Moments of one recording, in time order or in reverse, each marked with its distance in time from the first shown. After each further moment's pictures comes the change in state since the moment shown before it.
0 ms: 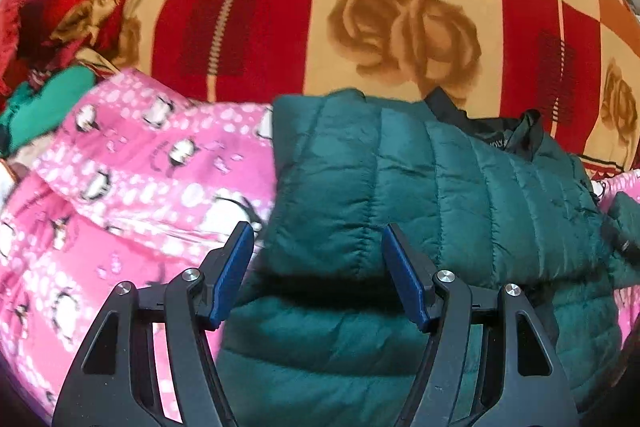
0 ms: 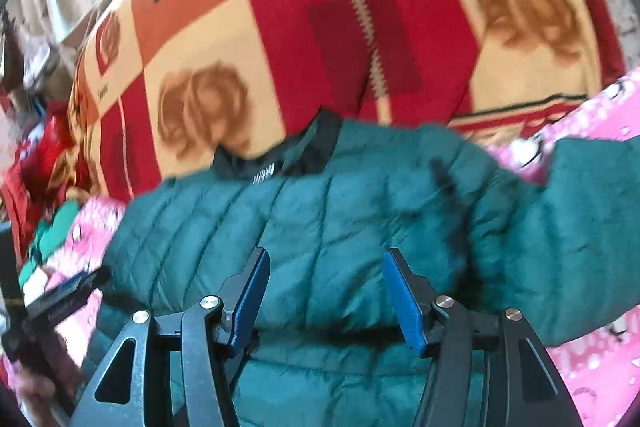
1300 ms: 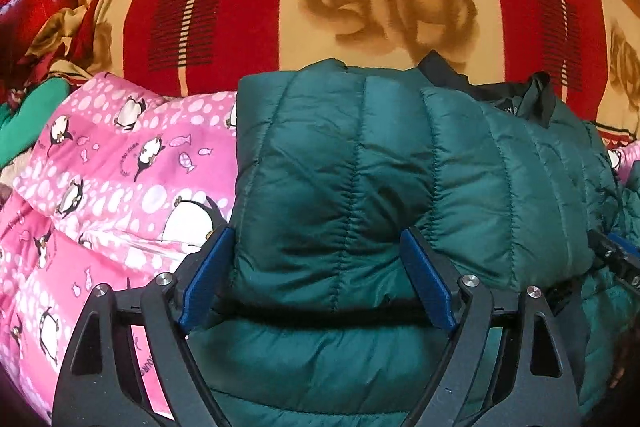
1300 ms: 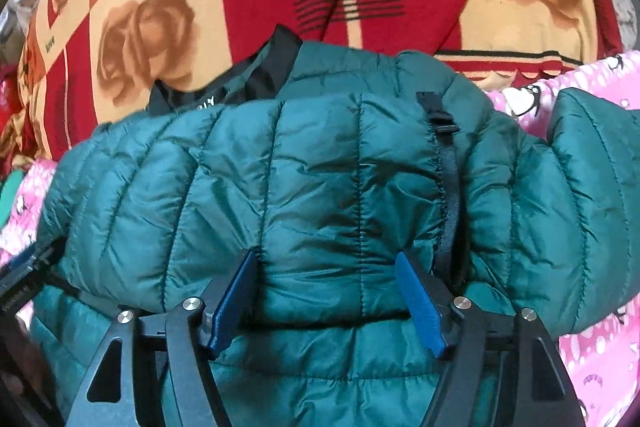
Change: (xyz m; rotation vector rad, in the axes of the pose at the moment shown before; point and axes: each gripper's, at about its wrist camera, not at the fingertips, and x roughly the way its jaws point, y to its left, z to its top) left arm 0.035 -0.016 -0.005 0.085 0.021 0.026; right arm 0.033 -0.014 -0.008 0.033 0.107 -0.153
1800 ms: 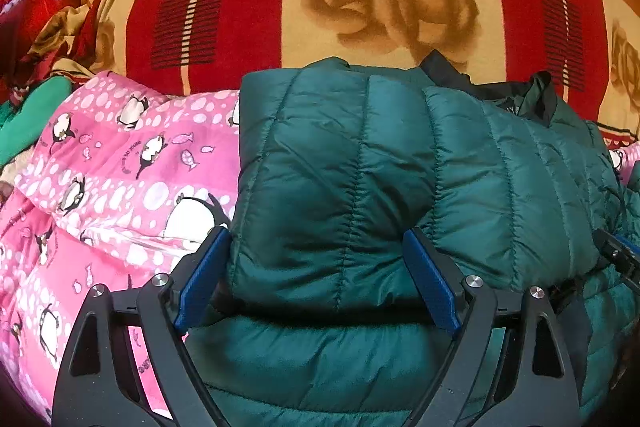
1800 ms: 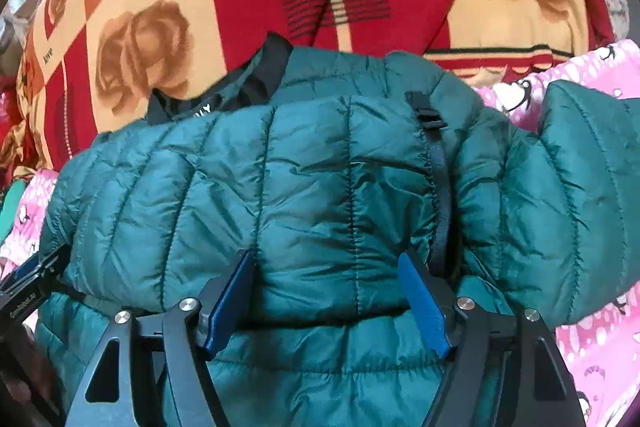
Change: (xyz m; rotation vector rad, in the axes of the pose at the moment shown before) left arm -0.002 0.000 -0.002 0.002 -0.005 0.010; right arm -0.006 -0.003 -0.004 0.014 -0.035 0.003
